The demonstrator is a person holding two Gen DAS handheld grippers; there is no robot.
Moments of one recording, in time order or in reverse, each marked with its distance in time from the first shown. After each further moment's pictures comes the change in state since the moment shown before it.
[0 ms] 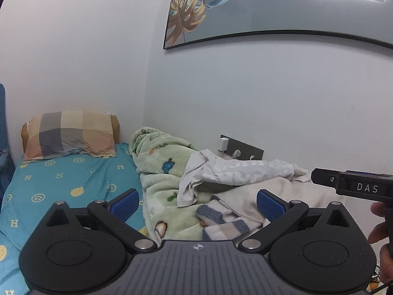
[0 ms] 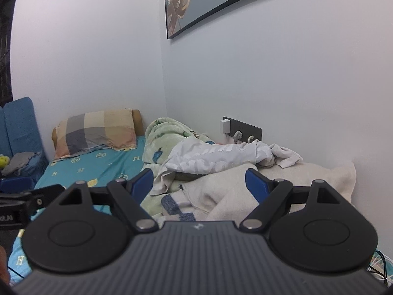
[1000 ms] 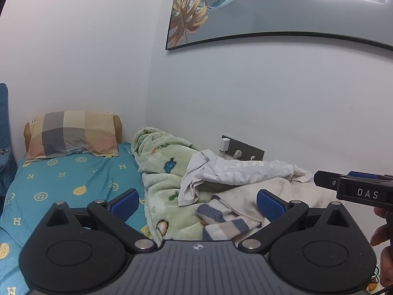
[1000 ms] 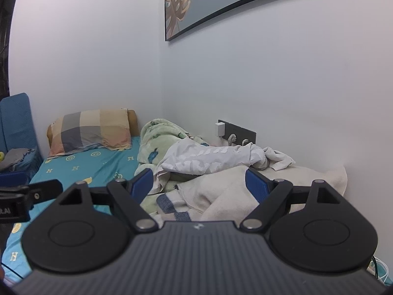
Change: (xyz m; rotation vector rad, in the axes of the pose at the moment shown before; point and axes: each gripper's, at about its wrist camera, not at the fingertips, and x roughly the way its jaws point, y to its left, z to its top) left arm -0.007 0.000 0.002 -0.005 0.006 0.009; right arm -0.015 0.008 -0.002 -0.031 -0.009 -0.029
